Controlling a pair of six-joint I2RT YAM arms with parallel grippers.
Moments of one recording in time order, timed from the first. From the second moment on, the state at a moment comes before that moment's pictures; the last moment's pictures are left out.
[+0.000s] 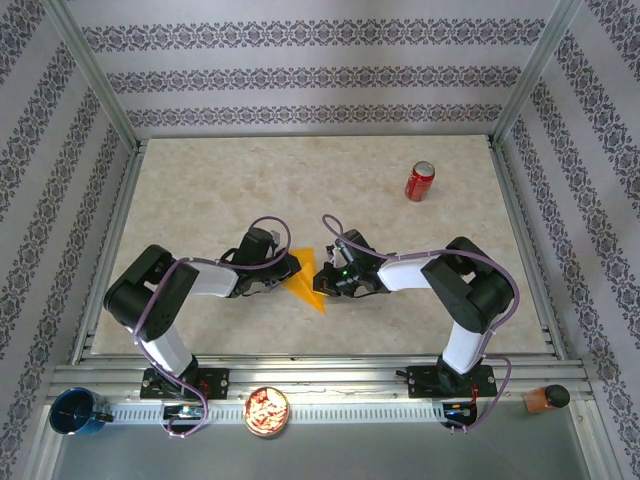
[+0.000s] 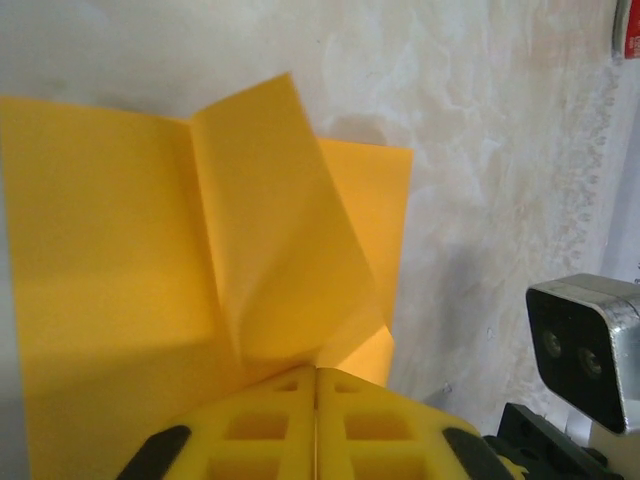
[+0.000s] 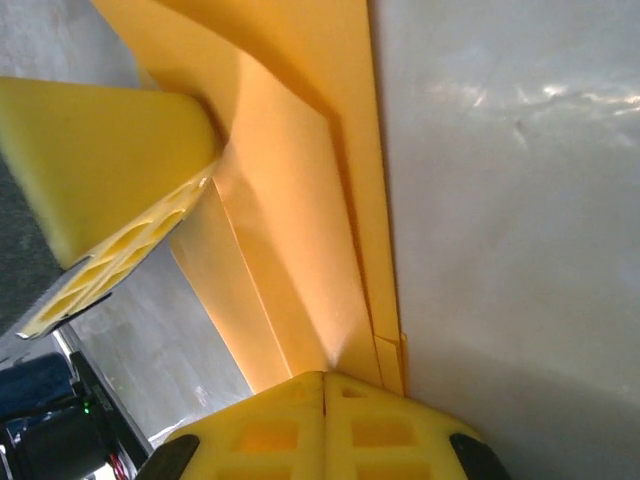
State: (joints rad) left arm -0.50 1.68 0.59 0.33 0.37 -1.04; right arm 0.69 1.77 0.73 0.12 -0.56 0.90
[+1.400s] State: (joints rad) left arm -0.44 1.67 0.64 0.18 0.36 -0.91; right arm 0.64 1.79 0.76 0.01 -0.70 0.68
